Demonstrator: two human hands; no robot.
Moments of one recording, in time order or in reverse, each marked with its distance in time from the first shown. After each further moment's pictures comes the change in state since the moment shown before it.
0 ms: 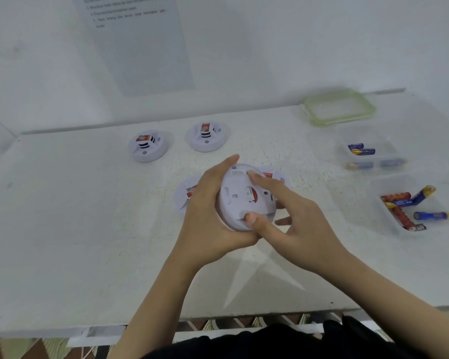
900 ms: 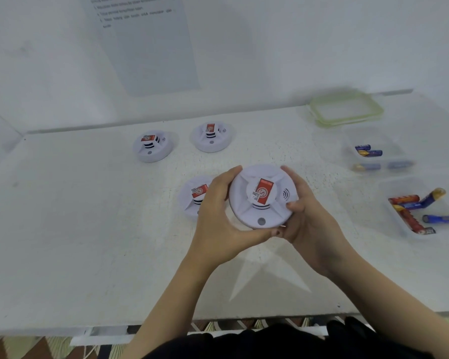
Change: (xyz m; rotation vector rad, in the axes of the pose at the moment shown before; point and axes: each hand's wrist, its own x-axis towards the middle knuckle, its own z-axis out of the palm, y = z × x) left_hand -0.001 -0.018 0.017 -0.046 0.064 -0.073; right_hand 0.008 0.020 0.006 1.083 -0.045 0.368
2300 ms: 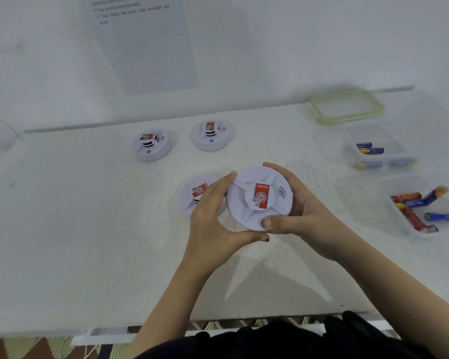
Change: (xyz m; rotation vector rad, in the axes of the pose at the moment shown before) left_hand -0.004 -0.017 -0.006 0.132 0.054 0.092; right_hand 0.011 -0.009 -0.009 -0.383 -0.177 -0.005
